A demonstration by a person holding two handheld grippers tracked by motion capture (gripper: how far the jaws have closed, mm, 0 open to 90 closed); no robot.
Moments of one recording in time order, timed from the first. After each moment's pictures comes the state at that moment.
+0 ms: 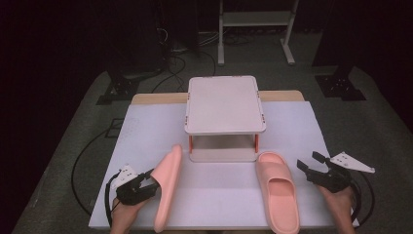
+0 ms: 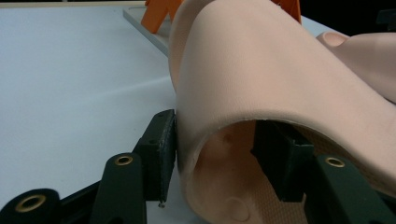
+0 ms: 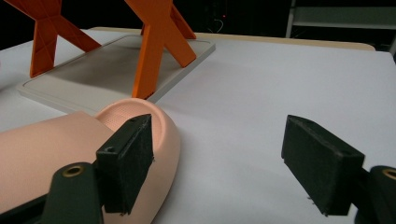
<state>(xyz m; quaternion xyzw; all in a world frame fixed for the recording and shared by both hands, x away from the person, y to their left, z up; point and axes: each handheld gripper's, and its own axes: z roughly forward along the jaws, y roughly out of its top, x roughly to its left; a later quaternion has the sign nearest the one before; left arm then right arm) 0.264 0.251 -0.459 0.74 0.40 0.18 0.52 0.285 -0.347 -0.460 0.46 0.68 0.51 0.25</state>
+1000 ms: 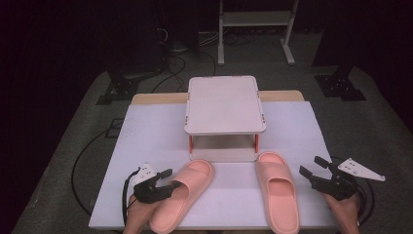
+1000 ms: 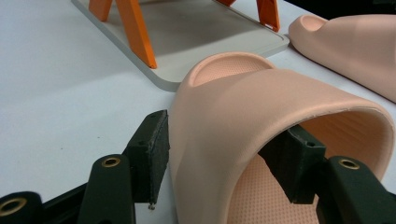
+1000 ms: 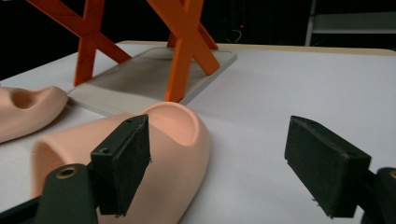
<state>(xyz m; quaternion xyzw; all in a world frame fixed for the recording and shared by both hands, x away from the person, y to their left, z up) 0.274 0.212 -0.466 0.77 0.37 0.14 0.51 0.261 -0.350 -0.453 0.44 0.67 0.55 0.23</state>
